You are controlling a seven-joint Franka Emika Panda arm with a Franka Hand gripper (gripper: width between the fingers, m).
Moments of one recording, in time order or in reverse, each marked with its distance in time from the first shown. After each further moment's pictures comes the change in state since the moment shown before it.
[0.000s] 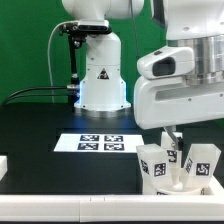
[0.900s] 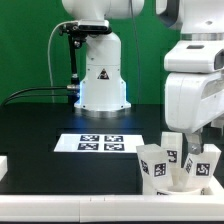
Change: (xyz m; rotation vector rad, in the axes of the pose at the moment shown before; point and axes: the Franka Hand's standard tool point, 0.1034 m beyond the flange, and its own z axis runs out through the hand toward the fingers) arm -0.002 -0.002 0.000 -0.107 -0.023 -0.864
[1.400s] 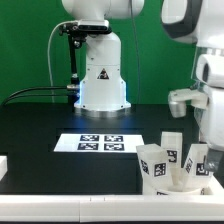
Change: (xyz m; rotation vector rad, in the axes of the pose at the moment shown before) arm 0.007 -0.002 0.028 -0.094 -0.138 -0.519
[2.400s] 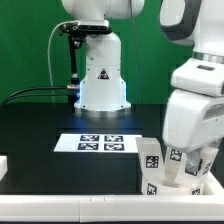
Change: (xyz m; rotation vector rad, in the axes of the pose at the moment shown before) arm -0.017 0.012 0.002 0.082 -0.015 0.758
